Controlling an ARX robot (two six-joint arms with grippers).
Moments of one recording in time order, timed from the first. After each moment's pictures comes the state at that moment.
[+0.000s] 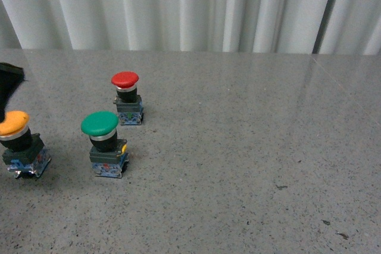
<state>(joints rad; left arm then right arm) -0.08 1.28 0.50 0.43 -0.05 0.05 0.00 0.00 0.01 0.00 0.00 0.01</state>
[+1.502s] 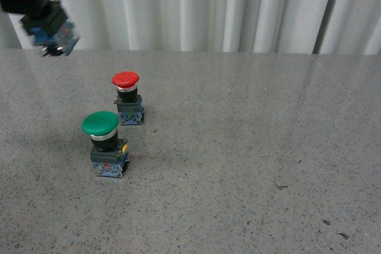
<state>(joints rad) -0.30 1.31 0.74 0.38 -0.11 0.05 0.00 0.00 0.01 -0.01 0.00 0.01</state>
